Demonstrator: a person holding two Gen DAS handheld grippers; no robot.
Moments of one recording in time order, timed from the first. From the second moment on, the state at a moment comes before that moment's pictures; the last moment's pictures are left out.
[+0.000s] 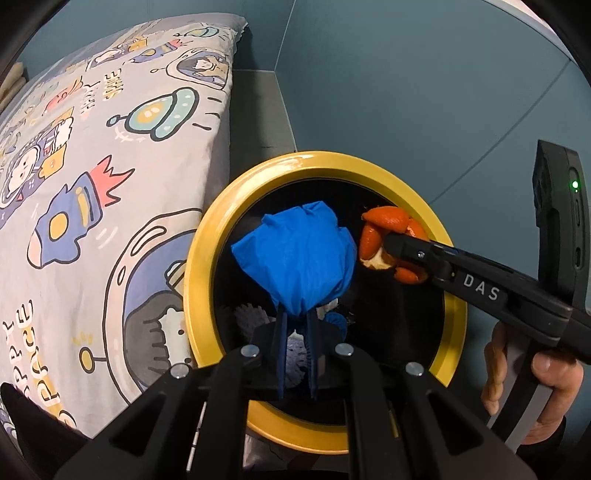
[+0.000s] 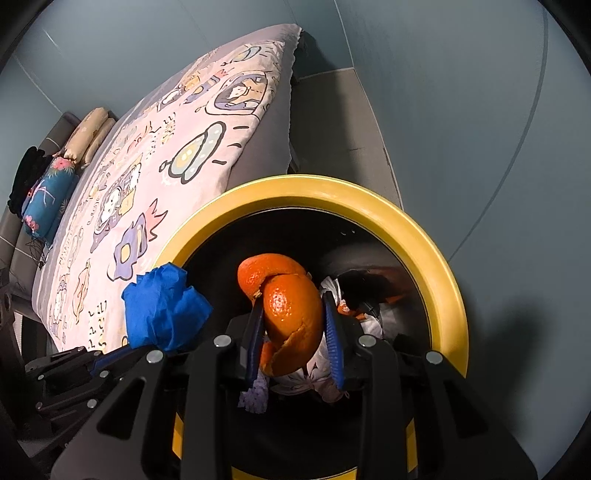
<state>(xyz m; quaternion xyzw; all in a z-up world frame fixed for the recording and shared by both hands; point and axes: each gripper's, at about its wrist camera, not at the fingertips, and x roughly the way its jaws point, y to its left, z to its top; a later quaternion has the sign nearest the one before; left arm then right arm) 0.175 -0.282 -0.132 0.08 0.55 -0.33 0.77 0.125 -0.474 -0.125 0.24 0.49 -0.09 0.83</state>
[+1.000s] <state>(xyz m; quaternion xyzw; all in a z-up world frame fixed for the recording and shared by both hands) 0.182 -0.241 -0.119 0.02 0.54 -0.31 0.78 0.127 -0.470 -0.118 0.24 0.48 -0.09 0.84</state>
